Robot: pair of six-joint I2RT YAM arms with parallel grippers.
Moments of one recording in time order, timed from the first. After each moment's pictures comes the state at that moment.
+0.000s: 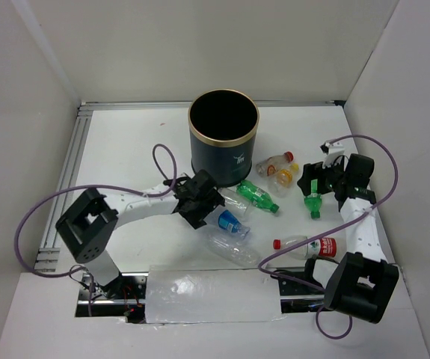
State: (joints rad) left arm -0.83 1.64 1.03 -0.48 -0.10 -1.58; right arm -0.35 1.07 0.72 -0.34 -0.57 -0.35
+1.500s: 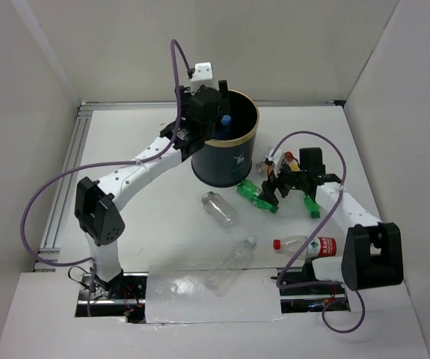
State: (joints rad) left arm -0.71 1.85 1.84 -0.15 -0.76 -0.29; right arm 0.08 1.26 0.75 -0.32 -0.76 -0.69
